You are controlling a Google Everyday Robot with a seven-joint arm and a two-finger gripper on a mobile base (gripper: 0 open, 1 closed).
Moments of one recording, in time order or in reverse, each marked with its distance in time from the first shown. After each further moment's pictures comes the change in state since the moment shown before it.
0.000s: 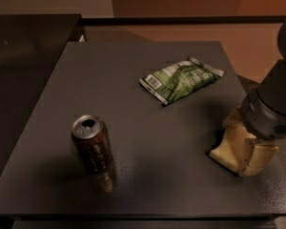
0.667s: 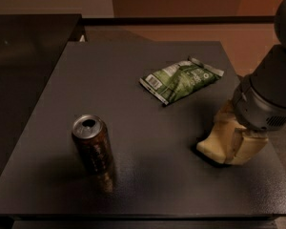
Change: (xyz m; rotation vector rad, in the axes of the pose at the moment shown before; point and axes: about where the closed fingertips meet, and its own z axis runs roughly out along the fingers) arm -0.035 -0.002 -0.026 0.048 -0.024 -0.015
